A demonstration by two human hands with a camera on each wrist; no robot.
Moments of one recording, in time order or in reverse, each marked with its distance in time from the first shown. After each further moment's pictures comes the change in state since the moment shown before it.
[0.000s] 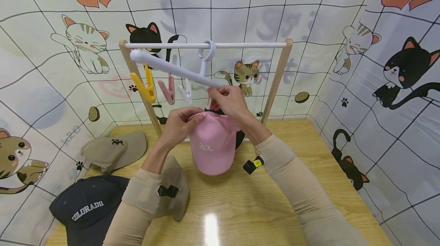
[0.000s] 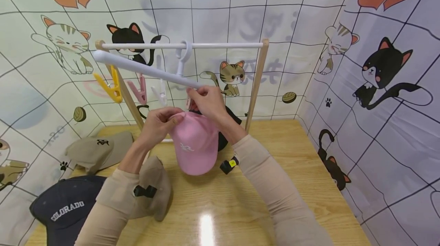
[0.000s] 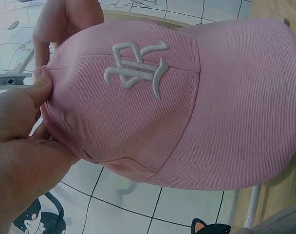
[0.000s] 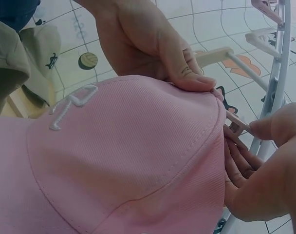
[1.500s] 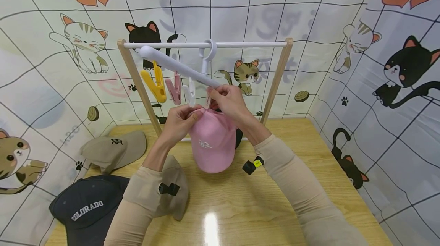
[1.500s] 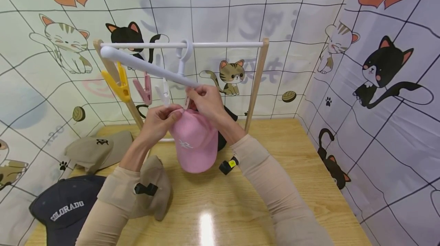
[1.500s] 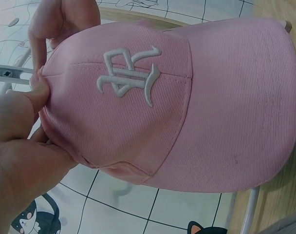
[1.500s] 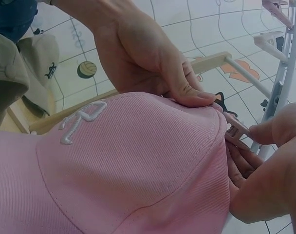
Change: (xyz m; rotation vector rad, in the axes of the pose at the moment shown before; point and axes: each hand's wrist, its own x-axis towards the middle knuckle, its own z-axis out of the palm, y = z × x) left_hand 0.004 -0.004 0.001 -0.079 0.042 -0.067; right_hand -0.003 -0.004 0.005 0.123 -0.006 0.035
